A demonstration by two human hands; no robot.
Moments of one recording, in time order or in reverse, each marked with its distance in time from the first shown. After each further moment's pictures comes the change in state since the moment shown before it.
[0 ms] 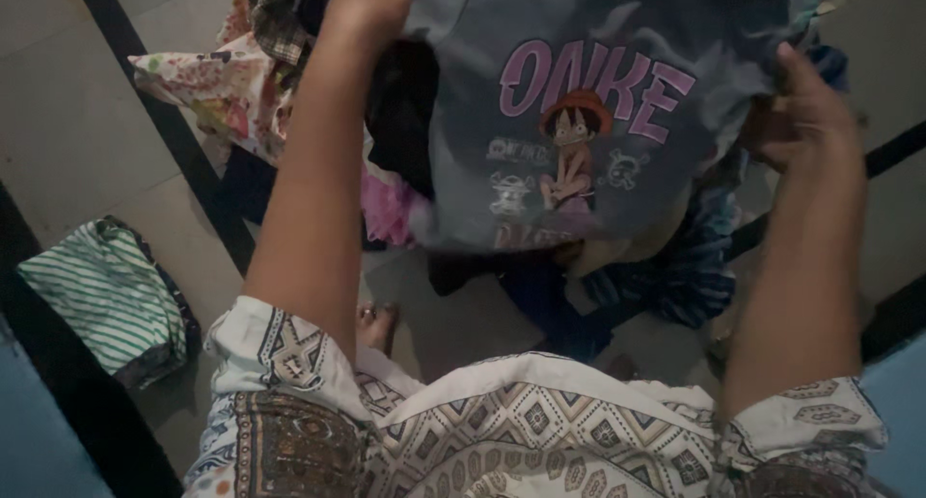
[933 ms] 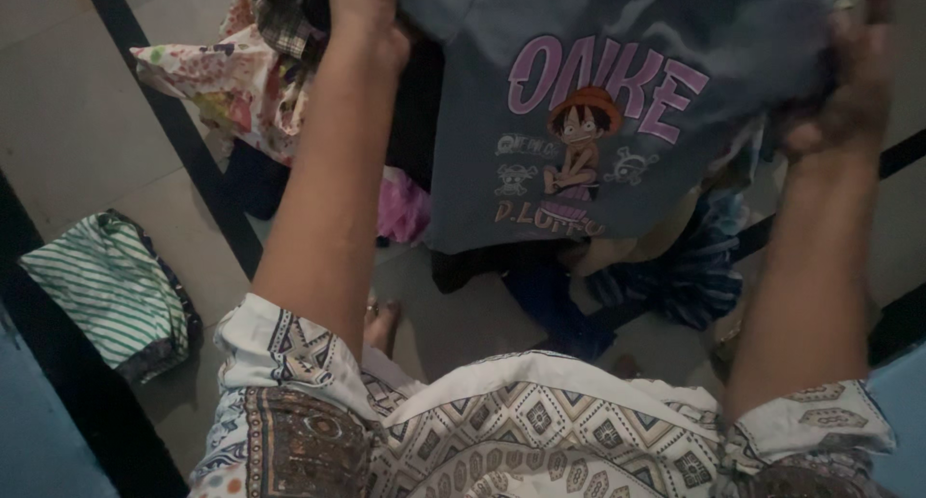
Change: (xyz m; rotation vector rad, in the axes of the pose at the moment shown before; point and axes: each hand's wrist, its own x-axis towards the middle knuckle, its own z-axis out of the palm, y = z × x) left_hand 0.014 0.004 0.024 -0.053 0.236 -0.205; right_hand -0.024 -0.008 0.006 0.125 -0.549 -0.616
